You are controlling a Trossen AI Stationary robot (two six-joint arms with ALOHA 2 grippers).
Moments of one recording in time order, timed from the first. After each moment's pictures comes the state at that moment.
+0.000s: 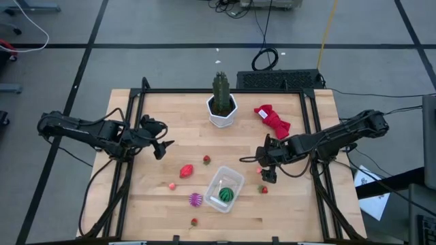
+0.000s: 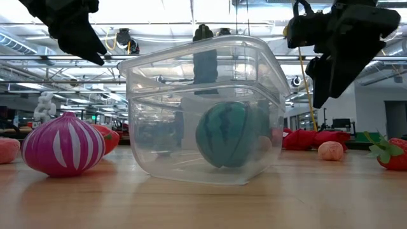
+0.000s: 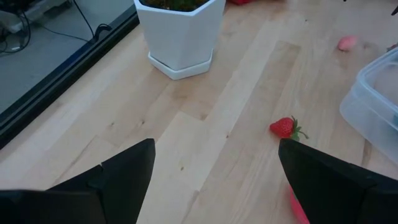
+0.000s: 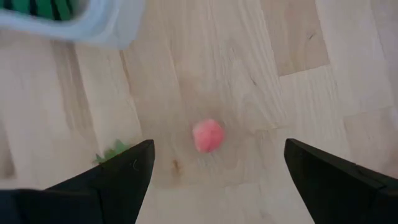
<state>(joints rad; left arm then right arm) -0.18 0.77 0.72 -0.73 -0.50 -0.47 0.25 1.34 0.88 -0.75 0.08 0.51</state>
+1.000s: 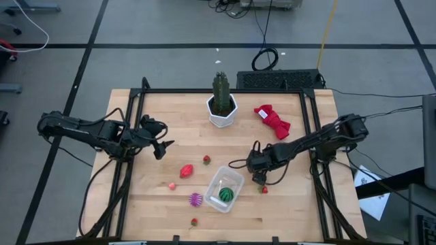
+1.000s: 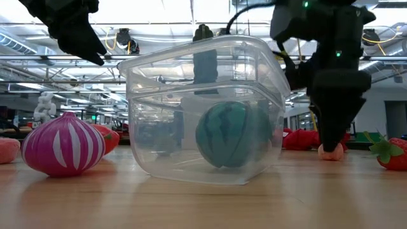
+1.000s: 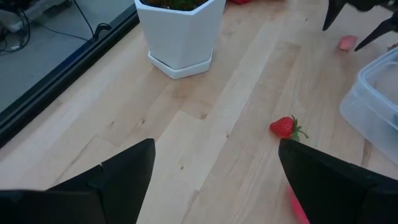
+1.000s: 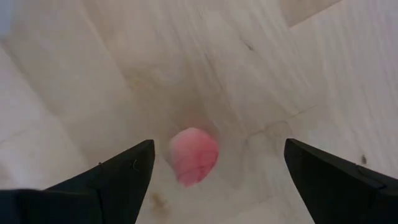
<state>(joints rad) -0.18 0.77 0.72 -0.73 -0.50 -0.47 0.23 1.63 0.89 -0.70 0.08 0.70</state>
